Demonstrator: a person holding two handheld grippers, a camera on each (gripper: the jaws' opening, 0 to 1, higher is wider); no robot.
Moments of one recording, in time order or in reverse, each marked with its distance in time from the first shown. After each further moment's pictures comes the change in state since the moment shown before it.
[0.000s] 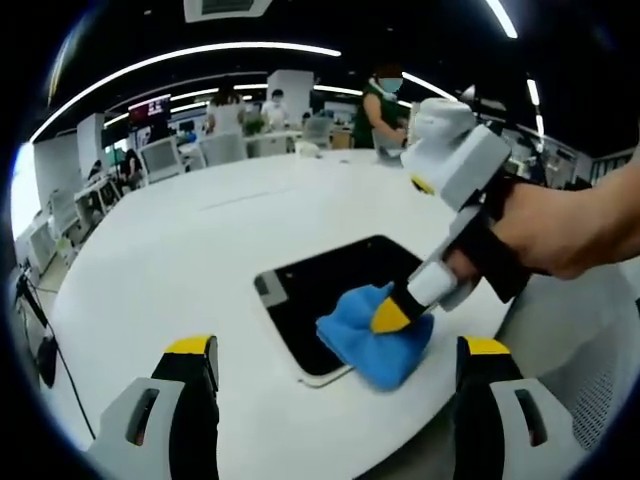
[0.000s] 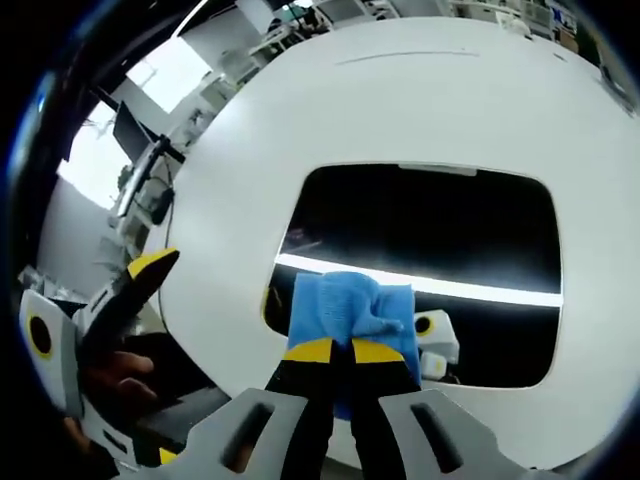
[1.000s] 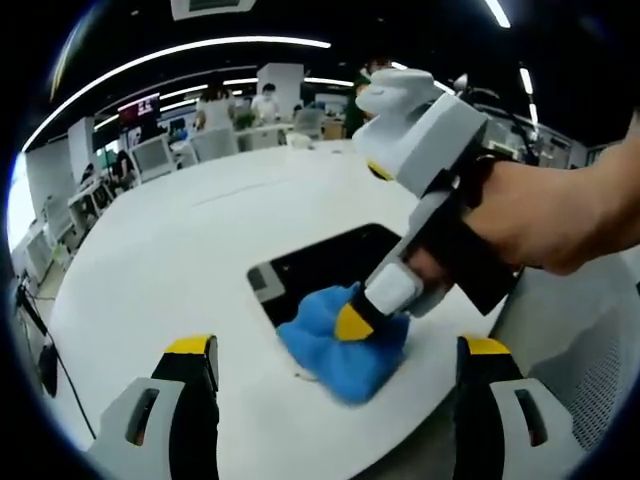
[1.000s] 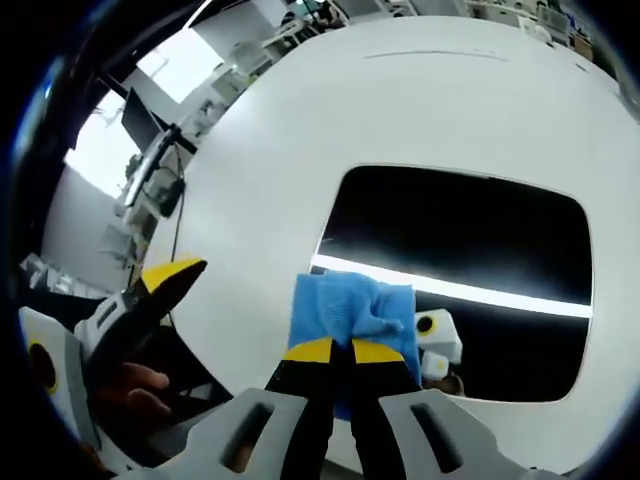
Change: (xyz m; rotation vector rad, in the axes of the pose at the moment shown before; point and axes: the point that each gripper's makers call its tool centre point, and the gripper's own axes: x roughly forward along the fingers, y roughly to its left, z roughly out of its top) left arm 0.004 0.000 -0.007 0.038 0.037 -0.008; right arm 0.016 0.029 0.008 -0.044 0.020 0.031
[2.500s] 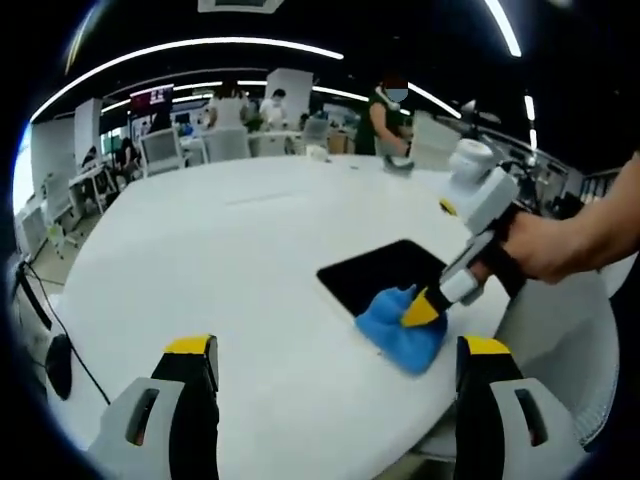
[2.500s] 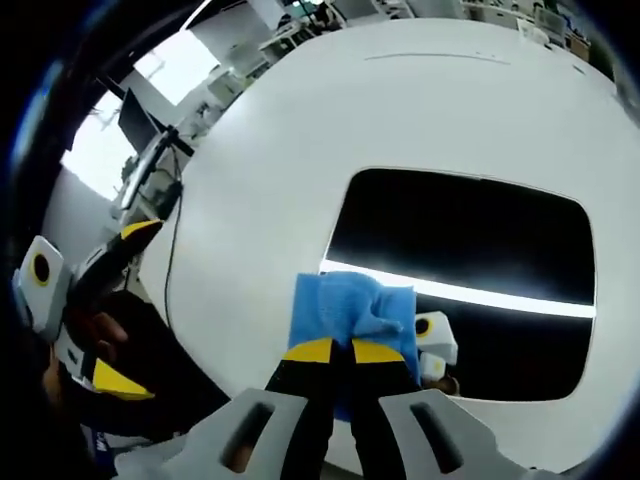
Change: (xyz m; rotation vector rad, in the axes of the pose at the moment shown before) left arm -0.056 0.092 0.005 -0.079 -0.064 -0.037; right arm 0.003 0.007 0.003 0.007 -0.012 -0.021
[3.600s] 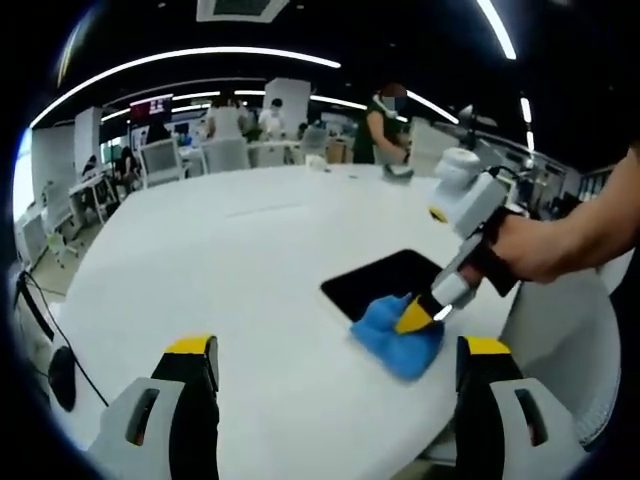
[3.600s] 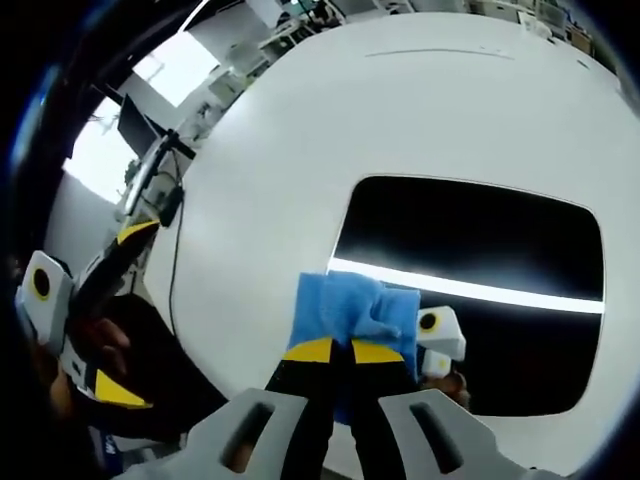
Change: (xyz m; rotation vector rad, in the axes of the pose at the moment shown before) left arm 0.000 0.002 0.009 0.026 -0.035 -0.007; right arm 0.008 -0.001 0.015 0.026 0.020 0.026
